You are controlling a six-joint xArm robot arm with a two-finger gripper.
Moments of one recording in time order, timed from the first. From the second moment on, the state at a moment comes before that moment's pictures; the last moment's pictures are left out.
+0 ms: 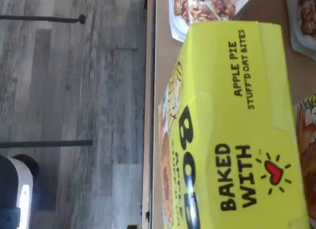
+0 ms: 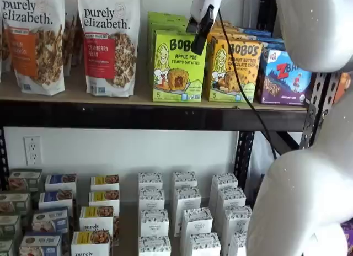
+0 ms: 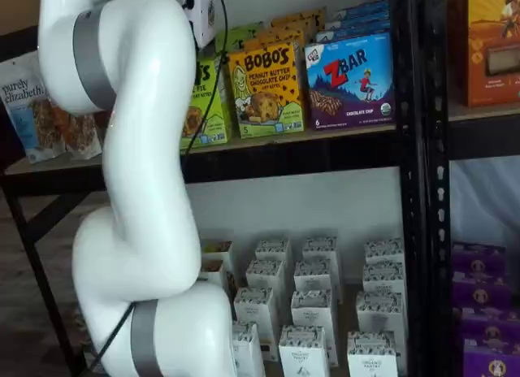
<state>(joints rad) 0.13 -0.08 -1.66 0.26 1.63 -1.39</state>
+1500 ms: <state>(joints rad) 0.13 -0.09 -1.64 0.29 1.61 -1.40</state>
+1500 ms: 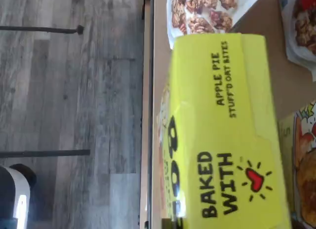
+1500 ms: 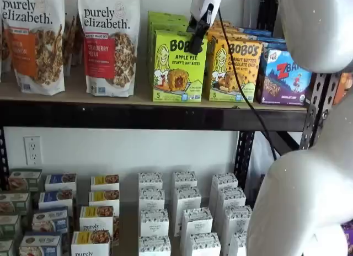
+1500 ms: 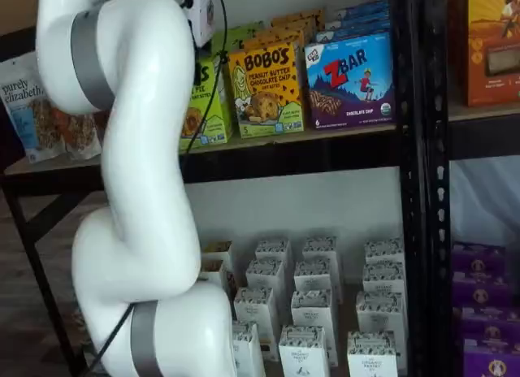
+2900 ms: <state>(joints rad) 0.13 -0.10 -1.64 0.30 1.64 -1.39</state>
